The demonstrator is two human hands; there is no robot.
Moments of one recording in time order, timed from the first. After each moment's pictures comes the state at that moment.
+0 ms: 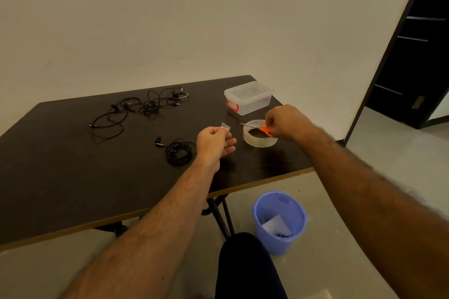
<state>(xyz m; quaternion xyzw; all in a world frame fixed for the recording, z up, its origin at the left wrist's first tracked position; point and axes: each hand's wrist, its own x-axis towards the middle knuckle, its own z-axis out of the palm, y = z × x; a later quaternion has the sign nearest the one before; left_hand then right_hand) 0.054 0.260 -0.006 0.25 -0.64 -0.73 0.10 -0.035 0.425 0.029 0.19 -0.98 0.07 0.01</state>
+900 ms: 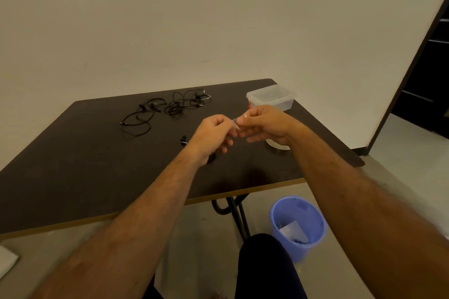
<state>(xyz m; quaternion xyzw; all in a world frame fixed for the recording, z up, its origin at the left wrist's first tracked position) 0.103 0.197 0.036 0.07 -0.78 -0.62 0.06 0.008 0.355 0.048 0.26 -0.76 0.55 -0.24</state>
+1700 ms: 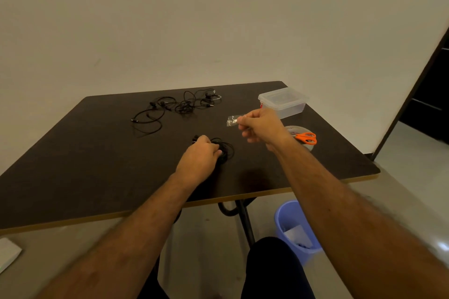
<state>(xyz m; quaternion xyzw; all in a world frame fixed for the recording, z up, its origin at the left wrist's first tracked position) 0.117 0.145 -0.016 0.07 -0.98 -0.16 0.10 0.021 0.302 0.032 0.16 -0.79 0.58 -0.09</state>
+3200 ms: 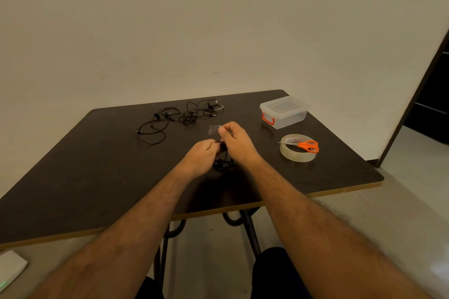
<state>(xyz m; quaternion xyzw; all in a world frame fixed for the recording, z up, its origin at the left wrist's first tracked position) 0.109 0.136 0.014 0.09 -0.90 -0.41 0.06 0.032 0.243 0.001 0.23 -0.77 0.59 -0.06</state>
